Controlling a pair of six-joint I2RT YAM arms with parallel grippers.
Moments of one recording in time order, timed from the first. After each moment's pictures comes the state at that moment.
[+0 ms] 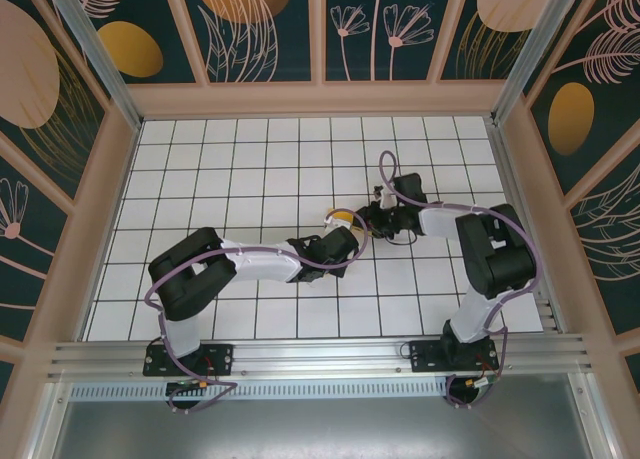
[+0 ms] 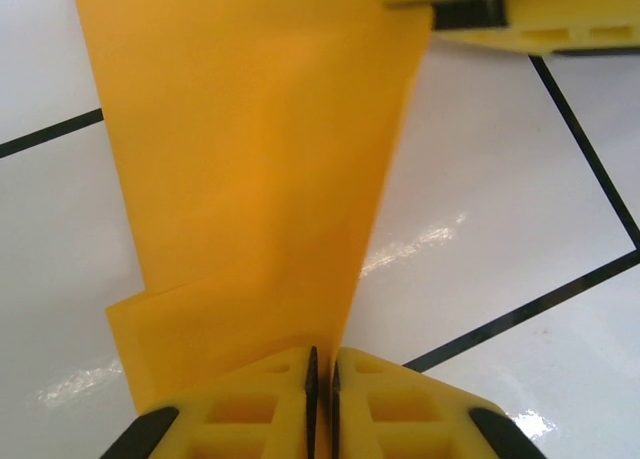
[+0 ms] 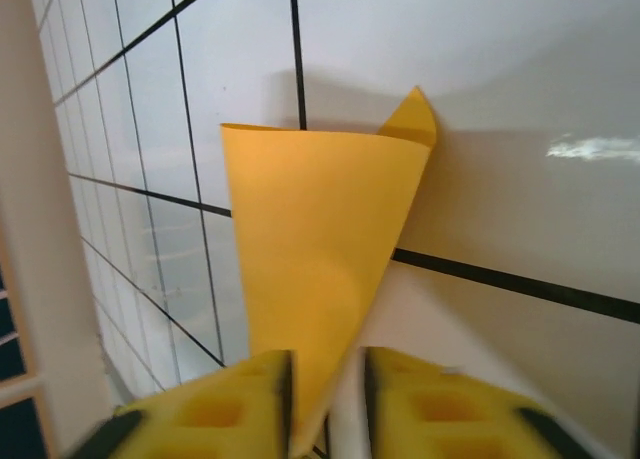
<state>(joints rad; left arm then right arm) -1.05 1.86 1.02 -0.15 -0.30 -0.60 0.32 1.72 0.82 -0.04 -0.69 0.65</state>
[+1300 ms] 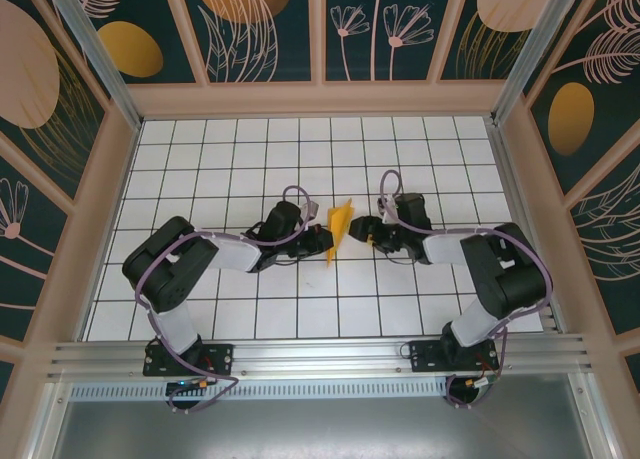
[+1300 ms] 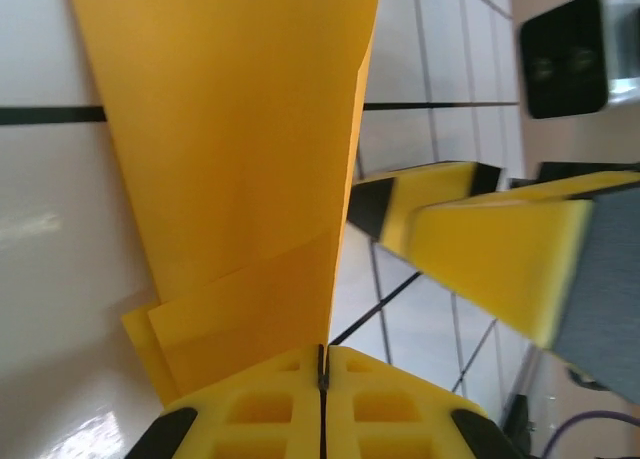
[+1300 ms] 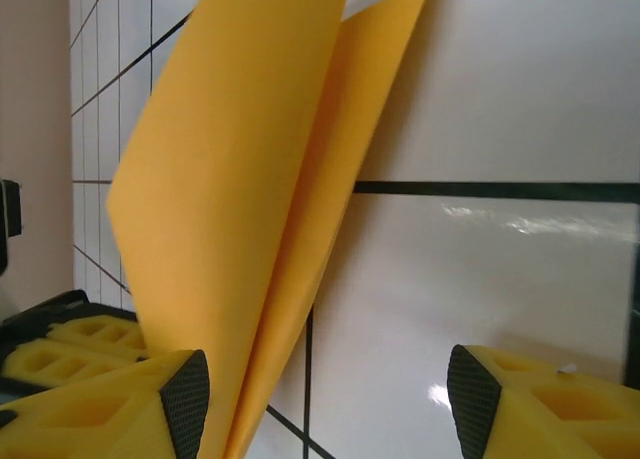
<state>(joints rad) -0.71 1.79 0.72 0.49 0.45 -0.96 0.39 1.62 0.56 0.31 -0.59 0.73</state>
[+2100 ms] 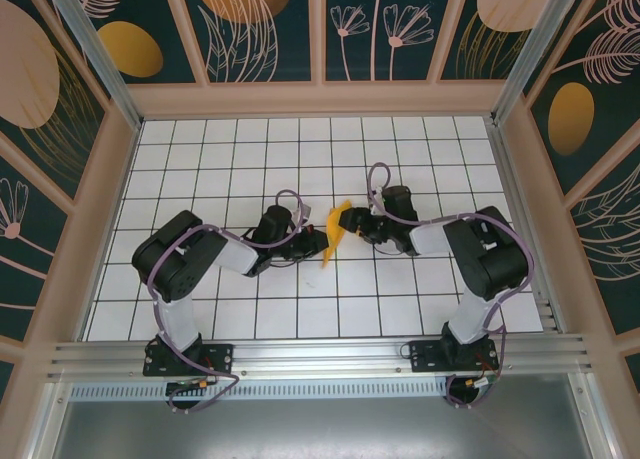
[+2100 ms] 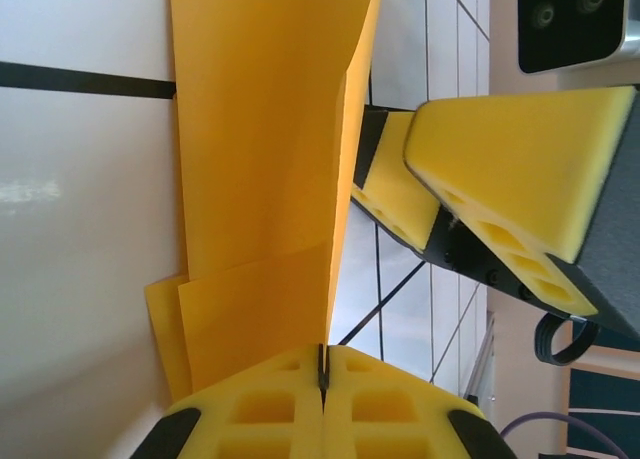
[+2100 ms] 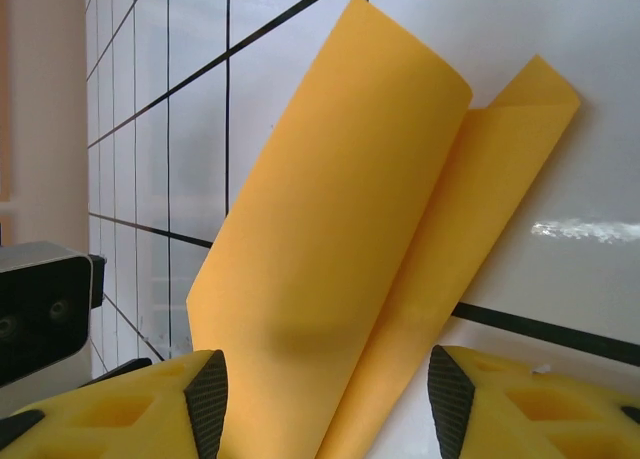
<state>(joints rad) -0.67 1.87 0.65 0.69 0.54 -1.08 0.44 1.75 0.67 0.40 -0.55 0.82</state>
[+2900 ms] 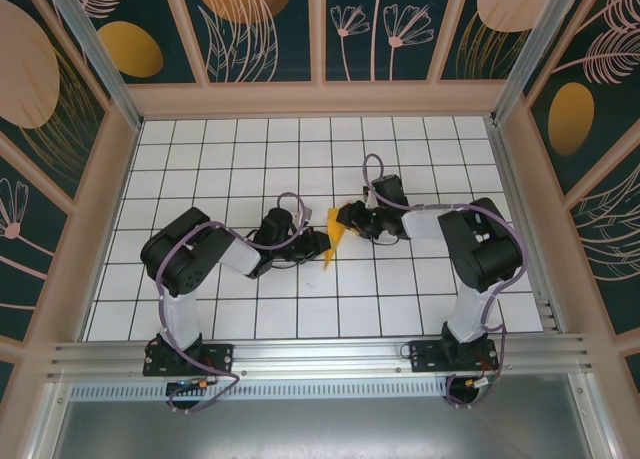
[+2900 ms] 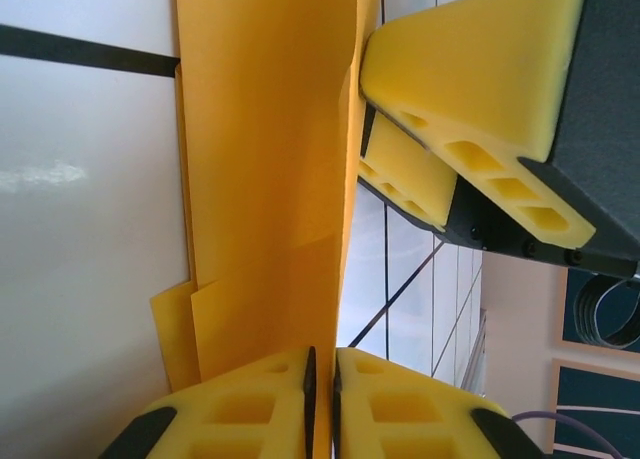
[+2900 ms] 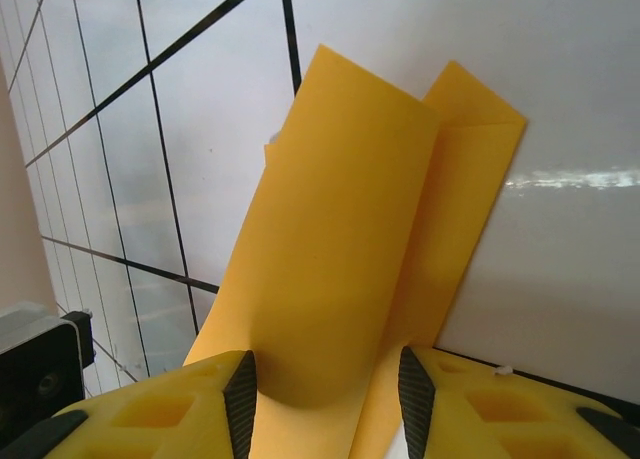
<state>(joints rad) -0.67 1.93 0.64 0.75 0.56 -1.11 0.45 1.82 0.85 0.12 -0.51 0.84</state>
